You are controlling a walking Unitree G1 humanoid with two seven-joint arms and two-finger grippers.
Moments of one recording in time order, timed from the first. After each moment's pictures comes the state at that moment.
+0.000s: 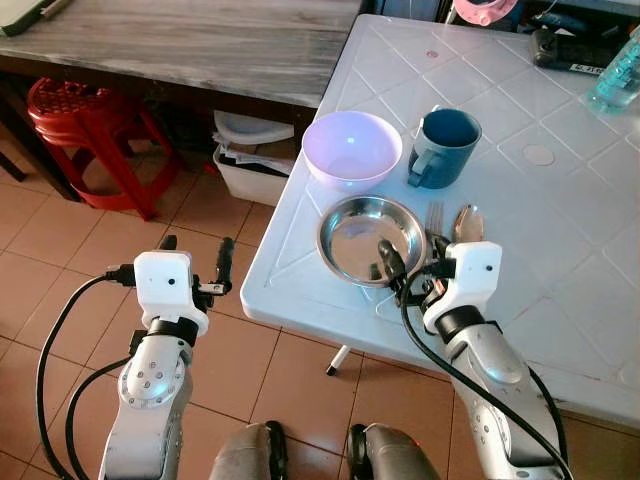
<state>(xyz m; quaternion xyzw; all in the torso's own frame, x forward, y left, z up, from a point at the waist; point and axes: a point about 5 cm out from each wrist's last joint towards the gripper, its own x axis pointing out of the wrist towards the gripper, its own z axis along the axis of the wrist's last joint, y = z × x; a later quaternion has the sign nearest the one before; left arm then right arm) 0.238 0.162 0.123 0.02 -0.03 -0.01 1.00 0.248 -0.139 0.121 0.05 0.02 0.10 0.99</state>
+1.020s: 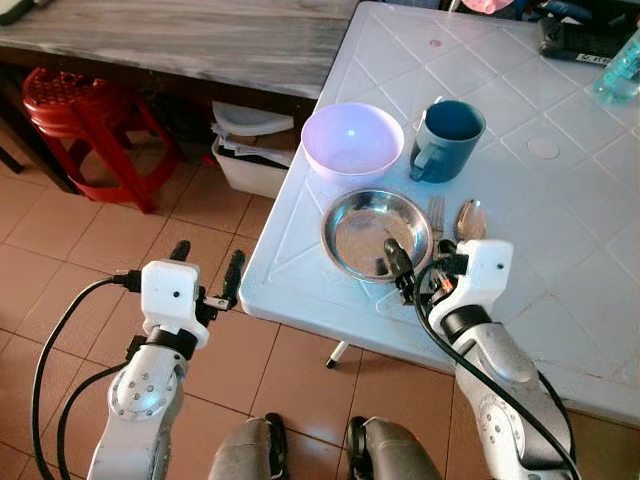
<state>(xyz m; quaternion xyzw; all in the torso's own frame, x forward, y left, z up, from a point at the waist) 0.228 0.162 0.119 0.05 -0.03 -0.08 1.00 0.247 -0.141 0.130 0.09 0.03 0.10 0.99</state>
